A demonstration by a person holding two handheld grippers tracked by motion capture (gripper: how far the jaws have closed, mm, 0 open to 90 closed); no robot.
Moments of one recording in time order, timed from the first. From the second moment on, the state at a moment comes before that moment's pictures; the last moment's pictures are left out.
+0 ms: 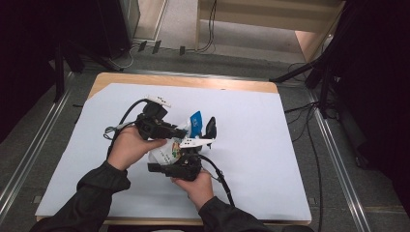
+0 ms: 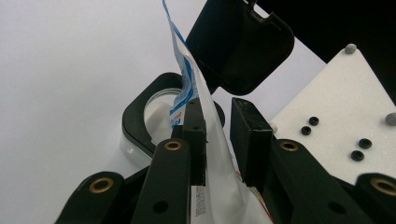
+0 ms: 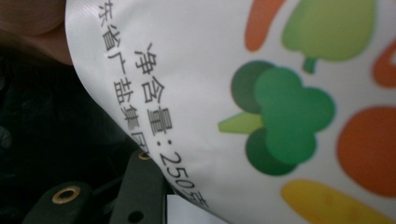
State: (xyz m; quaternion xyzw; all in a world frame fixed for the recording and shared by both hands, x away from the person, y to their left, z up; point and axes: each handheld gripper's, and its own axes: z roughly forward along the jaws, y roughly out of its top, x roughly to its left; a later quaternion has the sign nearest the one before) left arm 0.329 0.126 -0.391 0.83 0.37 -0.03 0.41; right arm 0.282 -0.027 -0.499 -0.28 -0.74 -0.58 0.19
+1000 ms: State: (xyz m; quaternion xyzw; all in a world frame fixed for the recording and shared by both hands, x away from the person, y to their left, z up) left arm 0.328 0.127 -0.388 0.83 0.37 -0.02 0.41; right arm 0.282 -0.026 -0.497 -0.28 -0.74 -0.59 0.19
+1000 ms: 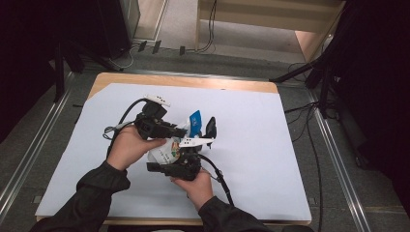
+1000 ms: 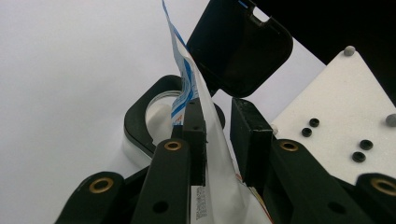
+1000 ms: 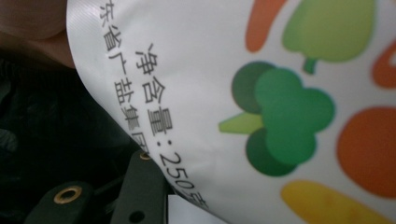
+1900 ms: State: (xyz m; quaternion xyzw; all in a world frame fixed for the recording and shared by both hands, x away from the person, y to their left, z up) left arm 0.329 0.128 -0.389 0.83 0.37 -0.02 0.41; right arm 0.283 -0.025 -0.497 -0.27 -0.74 -0.58 0.19
